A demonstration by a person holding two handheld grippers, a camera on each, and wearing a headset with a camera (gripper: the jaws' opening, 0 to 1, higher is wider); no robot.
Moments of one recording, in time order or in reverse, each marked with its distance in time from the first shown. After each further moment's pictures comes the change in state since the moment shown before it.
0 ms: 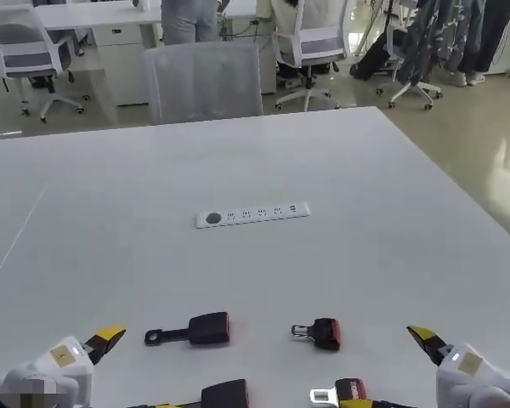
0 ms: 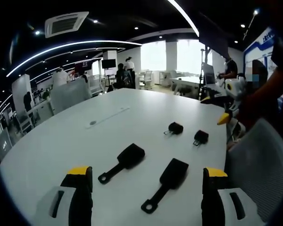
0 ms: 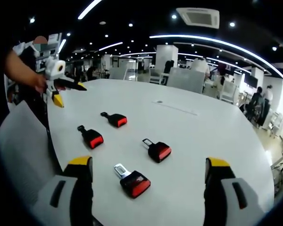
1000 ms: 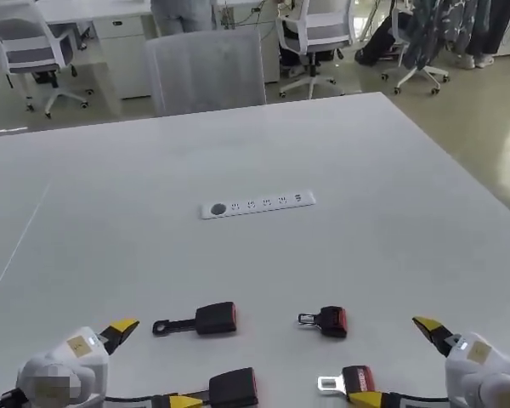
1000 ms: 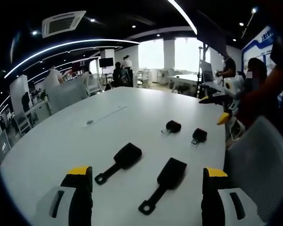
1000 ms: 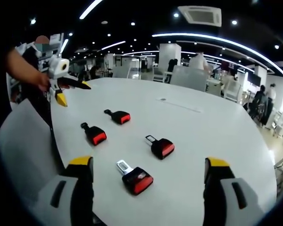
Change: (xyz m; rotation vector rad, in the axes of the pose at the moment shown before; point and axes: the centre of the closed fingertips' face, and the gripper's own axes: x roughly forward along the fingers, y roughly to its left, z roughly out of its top) left arm 0.007 -0.005 -0.002 0.011 0.018 -0.019; right arm 0.002 0.004 -0.008 0.002 0.015 0.039
